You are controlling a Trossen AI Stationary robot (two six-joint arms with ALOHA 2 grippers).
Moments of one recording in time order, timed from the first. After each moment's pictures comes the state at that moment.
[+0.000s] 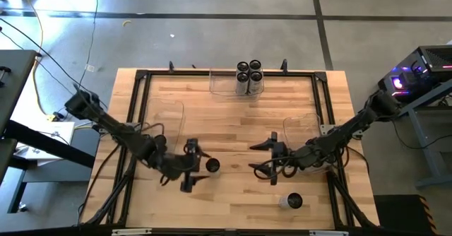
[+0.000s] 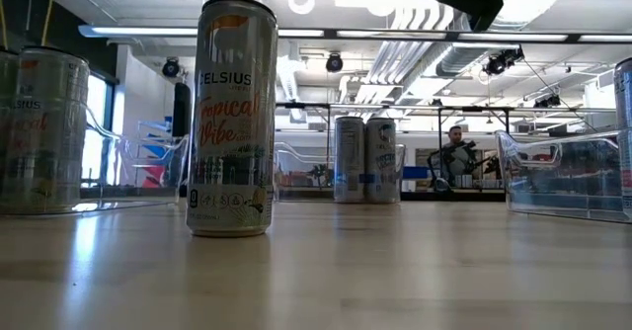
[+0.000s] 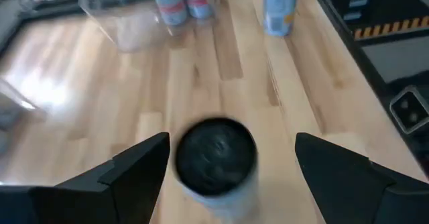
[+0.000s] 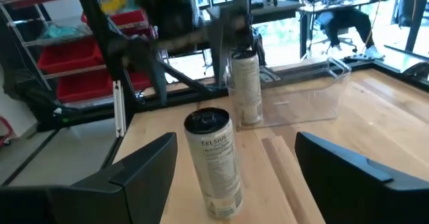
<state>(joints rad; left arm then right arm) -0.56 1.41 0.99 -0.26 -0.48 -0.18 0.55 1.33 0.62 0.57 0.60 0.25</state>
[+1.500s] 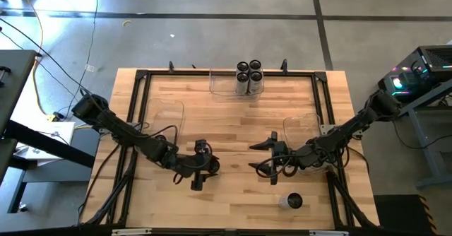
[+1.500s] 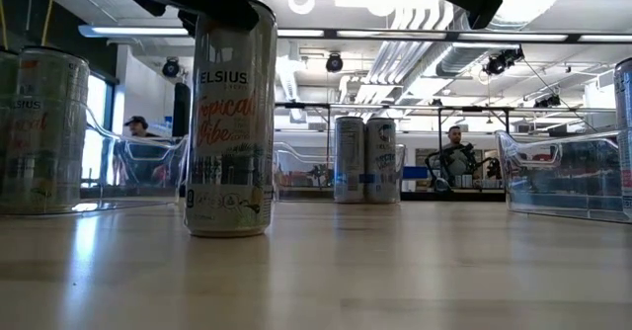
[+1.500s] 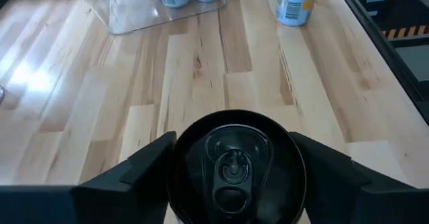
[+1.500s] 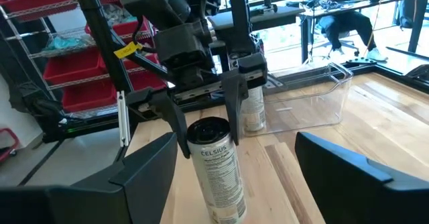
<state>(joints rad) -0.50 1.53 0.91 -0.05 -0.42 -0.18 0.55 1.33 0.62 0.60 0.60 0.26</state>
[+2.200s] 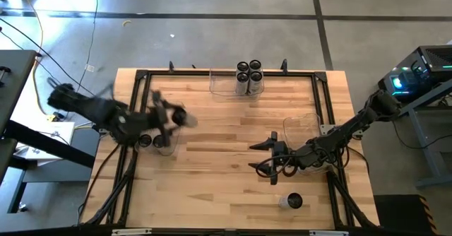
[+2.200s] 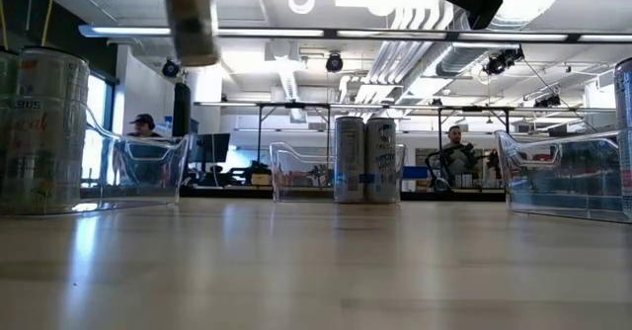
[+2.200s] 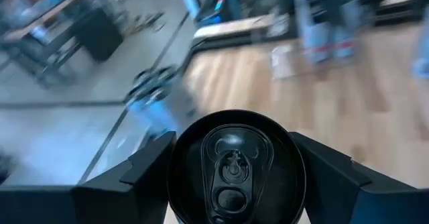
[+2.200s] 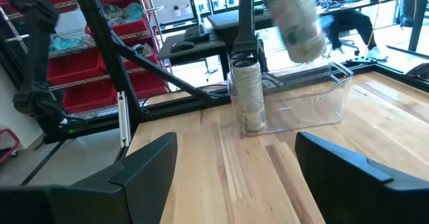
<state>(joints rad) -0.40 0.95 1.11 -0.69 -0.74 -0.01 0.55 1.33 0.62 0.60 0.60 0.27</state>
